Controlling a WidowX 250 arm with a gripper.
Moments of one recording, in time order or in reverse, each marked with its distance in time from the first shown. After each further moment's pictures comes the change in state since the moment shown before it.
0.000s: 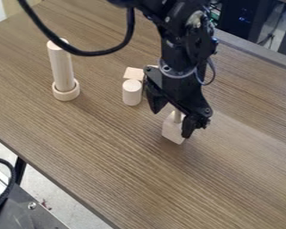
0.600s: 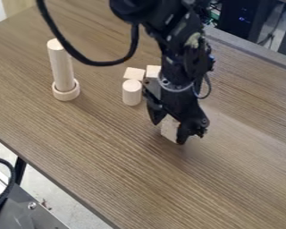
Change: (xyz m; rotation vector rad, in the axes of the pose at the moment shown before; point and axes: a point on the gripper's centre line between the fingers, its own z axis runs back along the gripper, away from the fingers) arm -0.005 0.002 -0.020 0.015 0.009 0.043
